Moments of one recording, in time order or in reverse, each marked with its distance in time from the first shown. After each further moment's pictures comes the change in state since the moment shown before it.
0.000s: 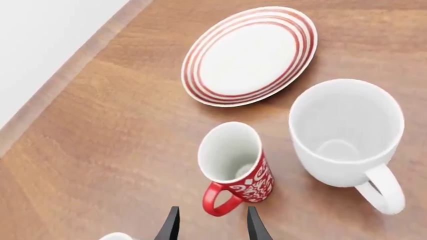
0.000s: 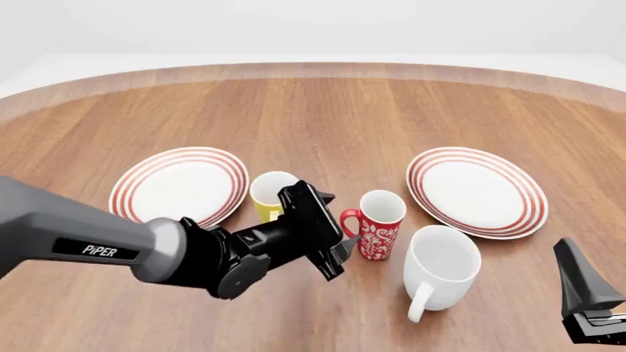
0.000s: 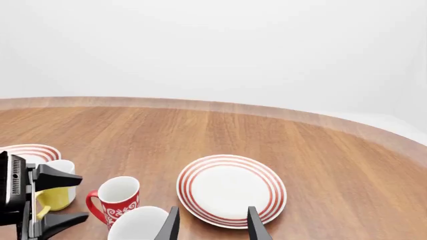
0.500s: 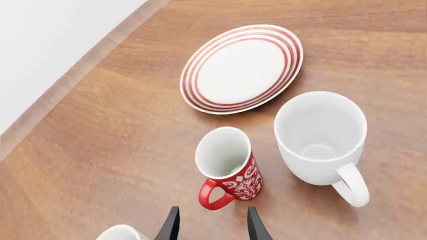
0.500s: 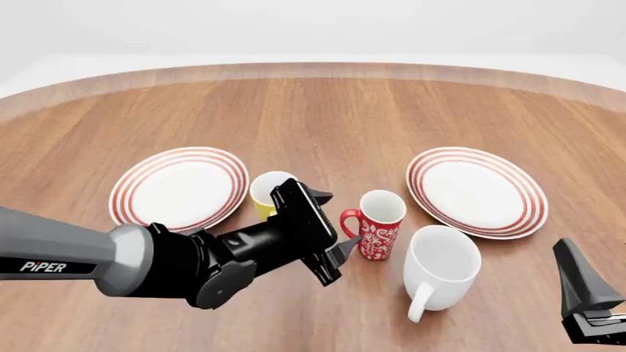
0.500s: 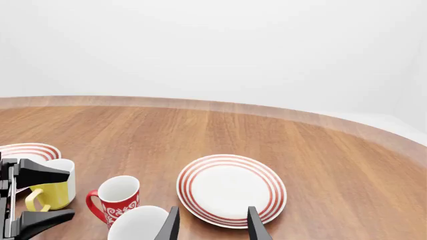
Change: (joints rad) left arm -0.029 -0.116 0.069 0.015 -0.036; right arm 0.002 0.001 0.000 0.000 -0.004
